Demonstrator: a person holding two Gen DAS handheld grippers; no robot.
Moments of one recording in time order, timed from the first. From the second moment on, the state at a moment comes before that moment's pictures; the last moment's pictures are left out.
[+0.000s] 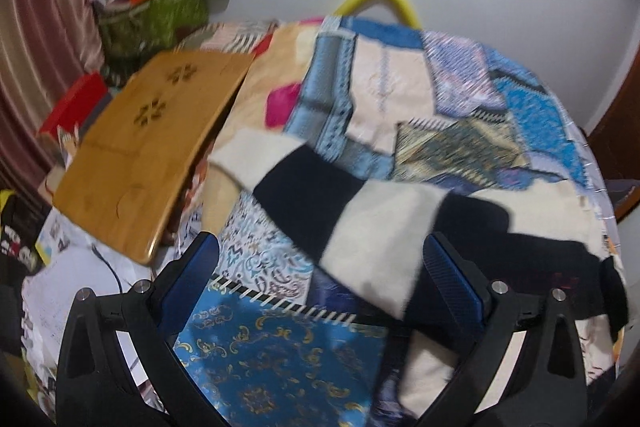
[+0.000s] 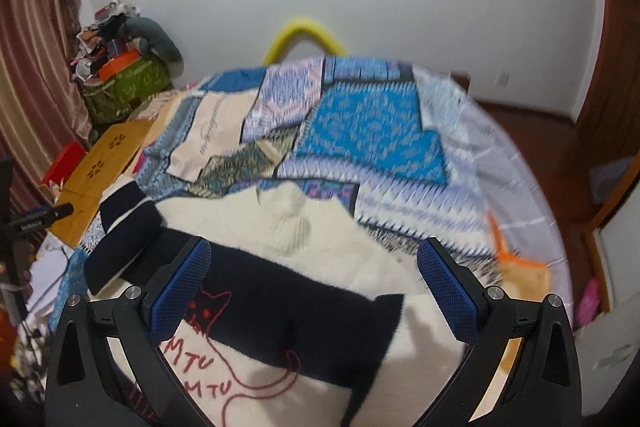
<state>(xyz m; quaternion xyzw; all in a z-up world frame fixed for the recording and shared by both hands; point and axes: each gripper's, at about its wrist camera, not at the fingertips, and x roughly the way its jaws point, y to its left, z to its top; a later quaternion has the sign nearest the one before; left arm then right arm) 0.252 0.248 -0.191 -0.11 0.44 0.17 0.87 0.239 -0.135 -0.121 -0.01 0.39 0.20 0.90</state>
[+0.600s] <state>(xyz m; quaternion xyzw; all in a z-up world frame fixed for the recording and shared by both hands) 0.300 0.284 -0.277 -0.22 0.50 0.14 0.83 0.263 -0.167 -0.199 -0.04 0.52 0.15 0.84</state>
